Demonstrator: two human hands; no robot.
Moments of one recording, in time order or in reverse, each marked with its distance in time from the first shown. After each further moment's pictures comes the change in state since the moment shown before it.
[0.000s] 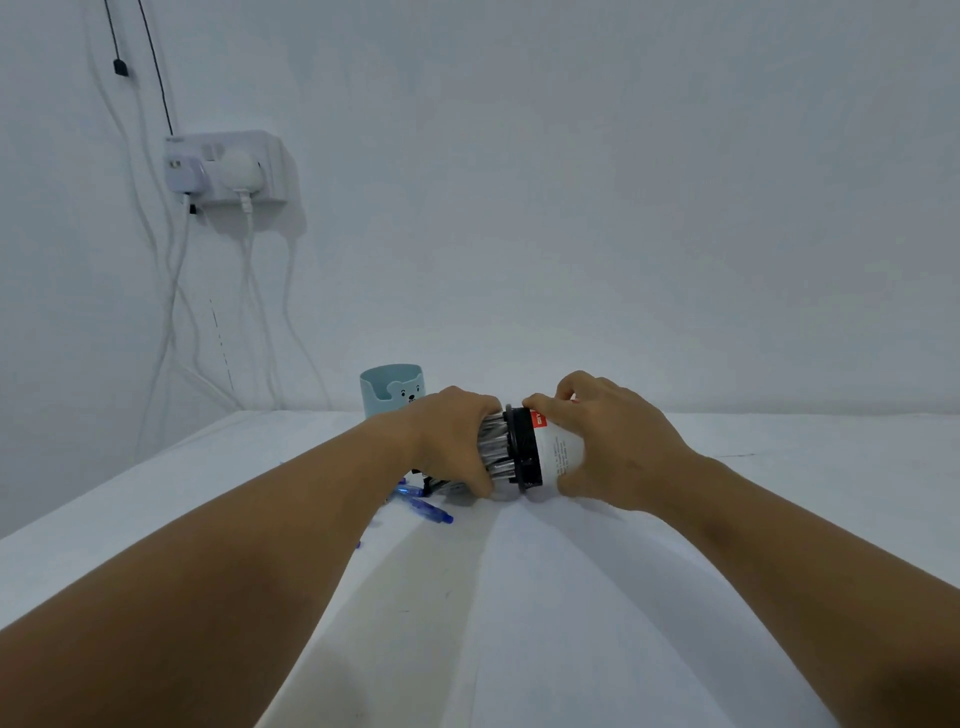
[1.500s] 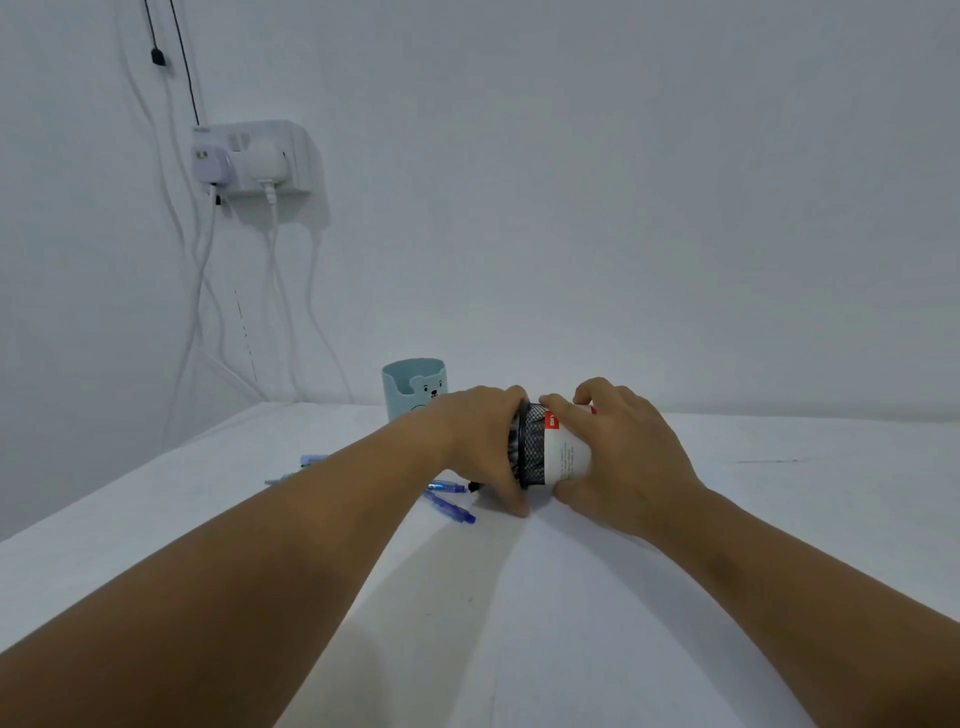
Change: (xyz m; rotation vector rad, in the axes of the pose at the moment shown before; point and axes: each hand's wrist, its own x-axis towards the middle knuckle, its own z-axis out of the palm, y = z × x) left_hand 0.003 0.004 0.003 0.069 0.008 -0.015; right_hand 0.002 -0.017 0.033 0.054 0.193 0.081
